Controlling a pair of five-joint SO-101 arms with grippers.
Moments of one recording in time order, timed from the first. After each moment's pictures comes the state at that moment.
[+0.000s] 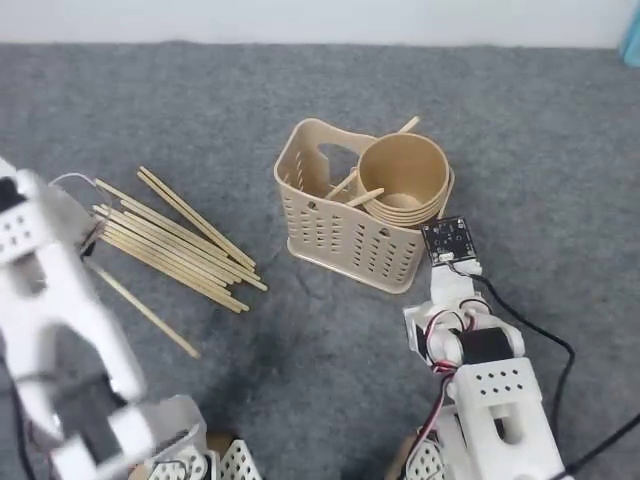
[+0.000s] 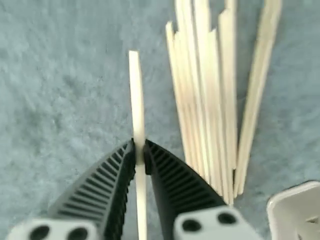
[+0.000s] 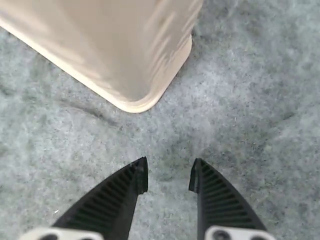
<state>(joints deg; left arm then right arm) -37.6 -11.1 13.1 85.5 26.2 -13.5 -59.2 77.5 53.5 2.3</state>
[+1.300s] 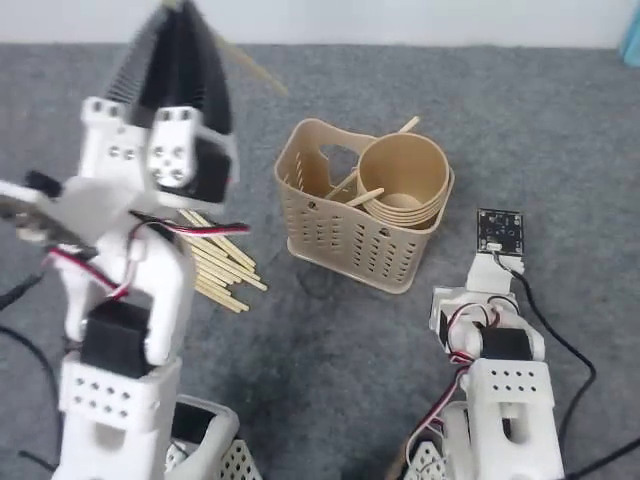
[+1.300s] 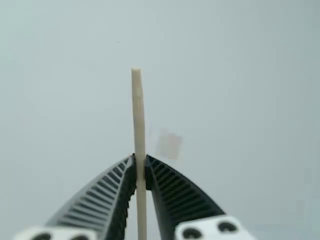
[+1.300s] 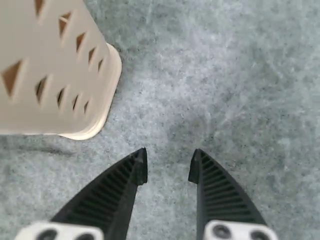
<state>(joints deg) 10.7 -52.9 29.2 14.4 15.9 -3.0 -59.2 77.6 49.0 -5.1</state>
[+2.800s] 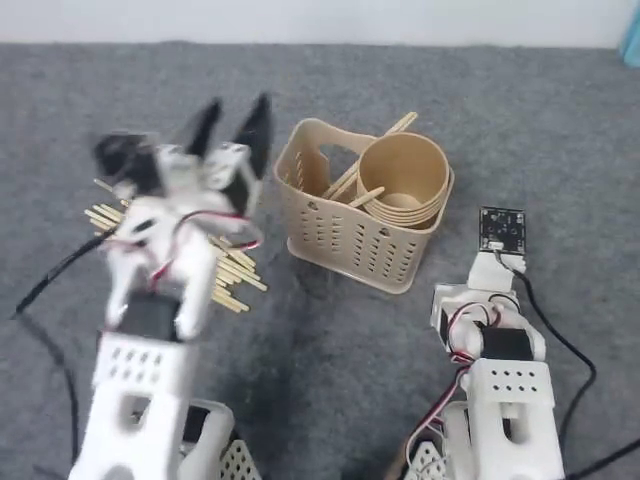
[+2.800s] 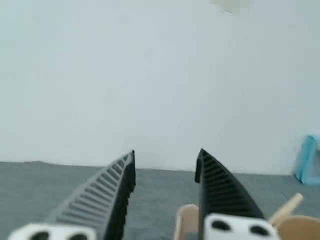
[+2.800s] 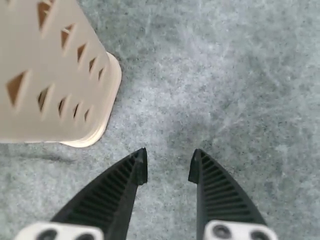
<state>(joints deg) 1.2 -57.6 51.6 23.7 15.6 -2.6 -59.2 77.6 47.4 -5.1</state>
